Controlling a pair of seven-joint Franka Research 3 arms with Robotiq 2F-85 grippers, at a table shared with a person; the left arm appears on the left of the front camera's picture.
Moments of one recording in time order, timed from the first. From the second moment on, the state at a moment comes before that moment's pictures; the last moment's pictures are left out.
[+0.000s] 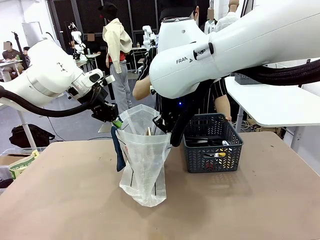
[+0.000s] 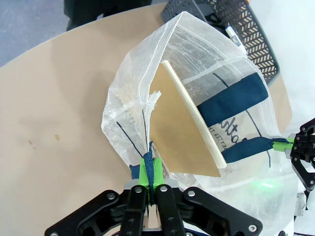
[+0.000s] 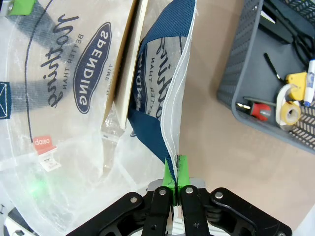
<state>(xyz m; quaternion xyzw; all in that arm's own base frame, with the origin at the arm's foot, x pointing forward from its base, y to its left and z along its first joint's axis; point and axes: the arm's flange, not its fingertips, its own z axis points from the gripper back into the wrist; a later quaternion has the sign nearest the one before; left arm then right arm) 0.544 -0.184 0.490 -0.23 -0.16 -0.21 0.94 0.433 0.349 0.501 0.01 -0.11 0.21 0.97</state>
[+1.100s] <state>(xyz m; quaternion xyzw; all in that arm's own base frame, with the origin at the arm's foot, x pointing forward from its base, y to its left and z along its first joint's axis) 0.544 -0.184 0.490 -0.23 -0.16 -0.21 0.94 0.433 0.349 0.501 0.01 -0.11 0.21 0.97</state>
